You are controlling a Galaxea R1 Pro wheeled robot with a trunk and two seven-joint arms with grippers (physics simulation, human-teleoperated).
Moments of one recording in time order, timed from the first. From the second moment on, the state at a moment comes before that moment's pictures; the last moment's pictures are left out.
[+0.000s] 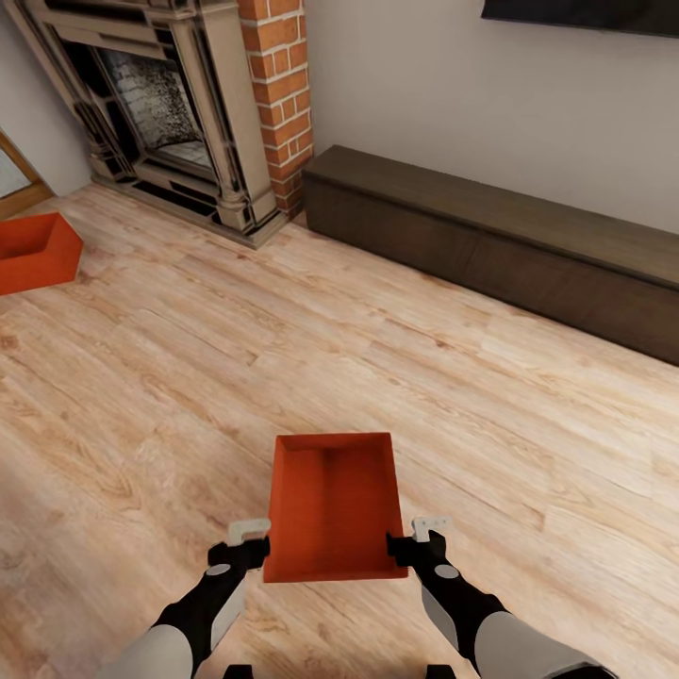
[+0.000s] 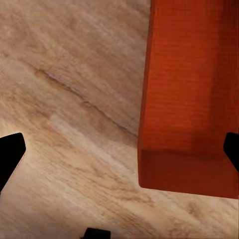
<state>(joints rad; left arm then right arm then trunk) -0.61 -0.08 -0.01 -0.34 0.06 -0.02 0.20 -0.67 0.10 0.19 -0.19 -0.10 -0.17 -0.09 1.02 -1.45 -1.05</state>
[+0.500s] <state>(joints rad) -0.61 -0.08 0.00 -0.31 0.06 -0.08 0.20 -0.67 0.10 0.19 -0.19 -0.10 -0.17 -0.10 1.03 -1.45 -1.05</state>
